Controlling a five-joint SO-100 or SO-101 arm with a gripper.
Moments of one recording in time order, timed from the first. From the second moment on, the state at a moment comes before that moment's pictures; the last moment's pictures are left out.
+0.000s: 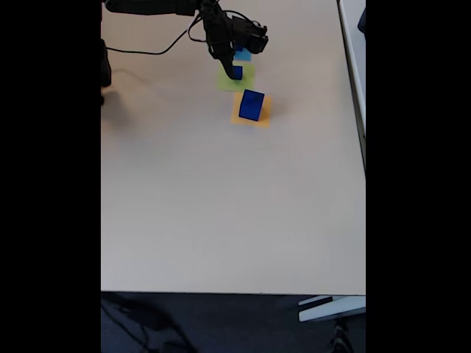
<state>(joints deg) -6.2 73.9 80.2 61.0 93.7</state>
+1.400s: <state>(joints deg) -8.7 58.1 67.4 61.0 96.1</state>
